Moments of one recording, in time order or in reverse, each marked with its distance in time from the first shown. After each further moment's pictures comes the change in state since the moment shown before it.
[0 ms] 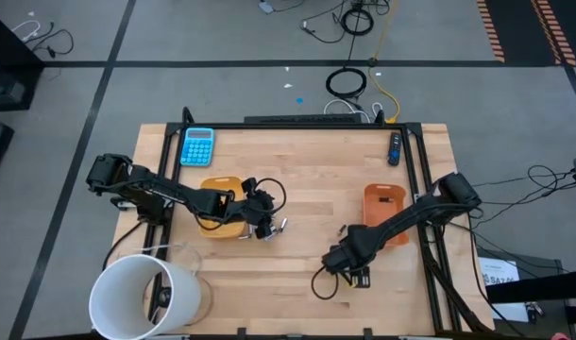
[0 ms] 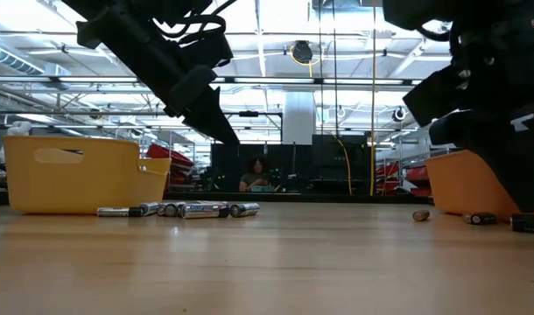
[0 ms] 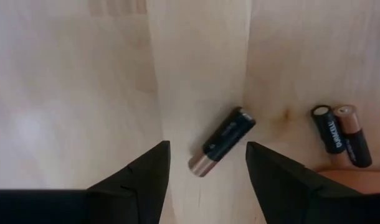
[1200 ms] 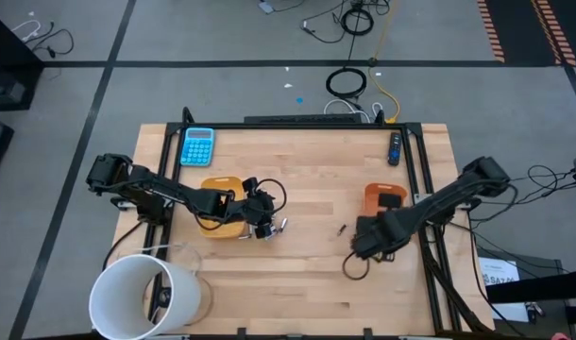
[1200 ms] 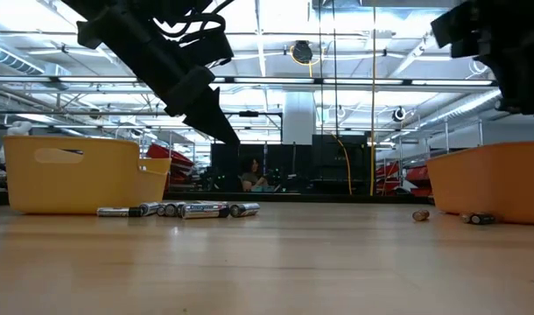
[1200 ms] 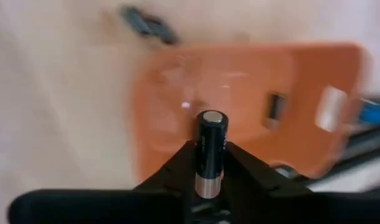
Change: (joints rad) left arm 0.002 0.000 0.000 0.010 0.000 0.047; right arm 0.020 -0.322 0.016 -0.505 0.332 0.171
